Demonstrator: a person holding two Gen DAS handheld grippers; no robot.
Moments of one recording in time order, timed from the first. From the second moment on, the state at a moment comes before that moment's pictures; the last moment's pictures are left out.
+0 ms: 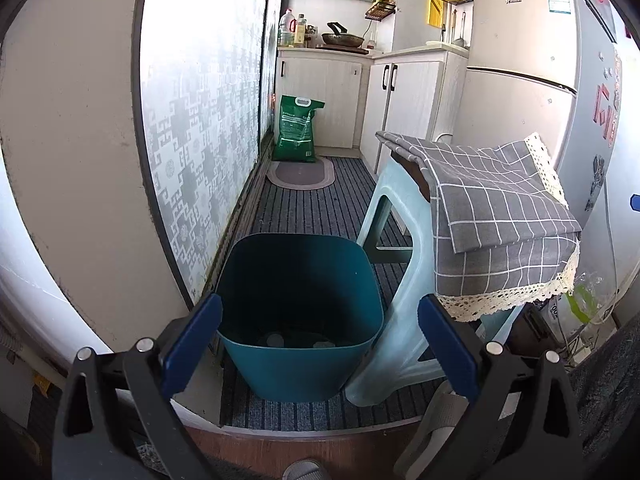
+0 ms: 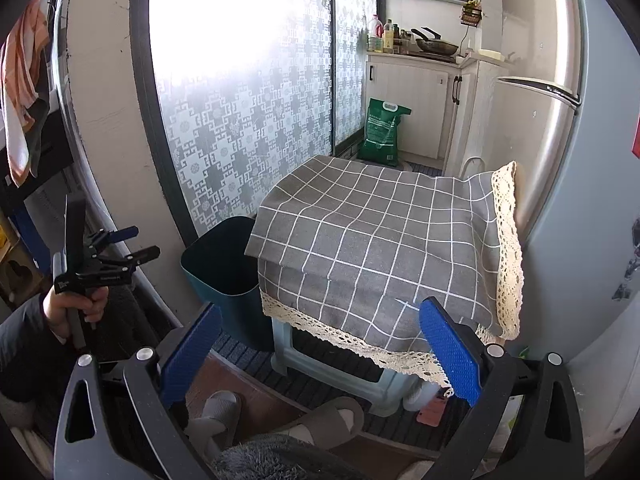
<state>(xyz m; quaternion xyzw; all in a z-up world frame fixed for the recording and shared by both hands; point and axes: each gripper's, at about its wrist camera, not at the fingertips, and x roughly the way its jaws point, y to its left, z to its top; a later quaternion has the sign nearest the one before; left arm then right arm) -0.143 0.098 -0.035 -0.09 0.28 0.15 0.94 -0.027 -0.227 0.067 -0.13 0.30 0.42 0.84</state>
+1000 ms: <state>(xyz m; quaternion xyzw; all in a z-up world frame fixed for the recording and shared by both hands) -0.139 0.087 -0.013 -0.08 0.27 0.14 0.95 -0.019 -0.273 0.048 -0.11 0.31 0.43 0.84</state>
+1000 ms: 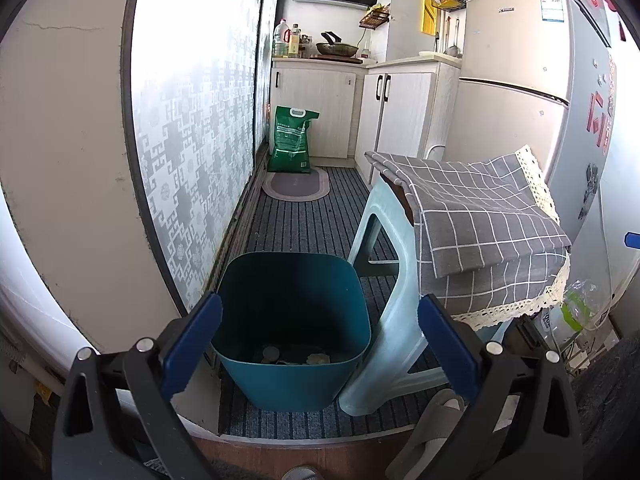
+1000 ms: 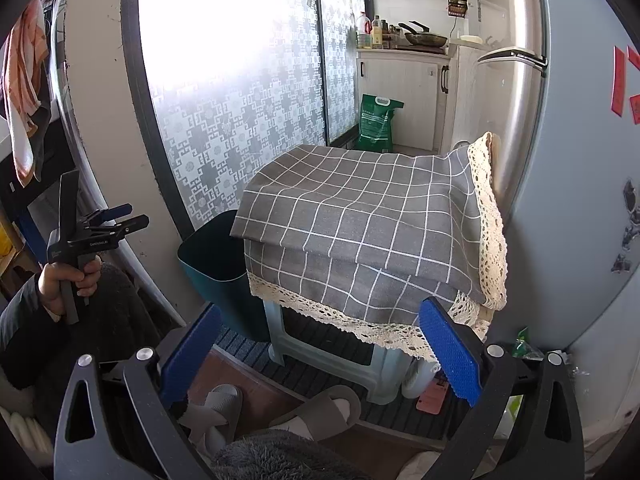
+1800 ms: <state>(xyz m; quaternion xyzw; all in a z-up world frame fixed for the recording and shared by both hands) -0.139 0.085 -0.013 -0.08 0.27 0.14 0.95 -0.018 -0.273 0.047 -0.11 0.32 0.43 0.84</state>
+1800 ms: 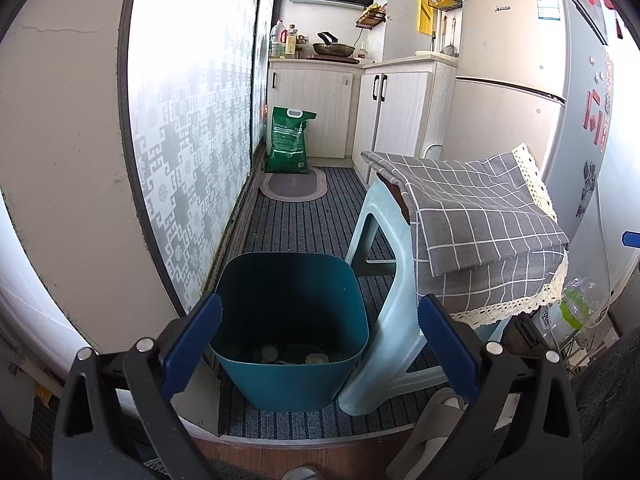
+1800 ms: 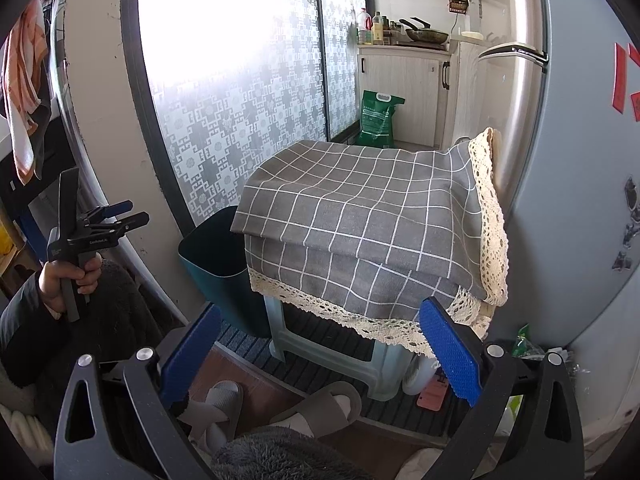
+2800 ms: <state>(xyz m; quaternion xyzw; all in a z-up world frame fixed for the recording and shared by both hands) -0.140 0.086 -0.014 -0.08 0.27 0.14 0.95 -0.021 -0.273 0.043 -0.12 0.32 0.43 0.84</state>
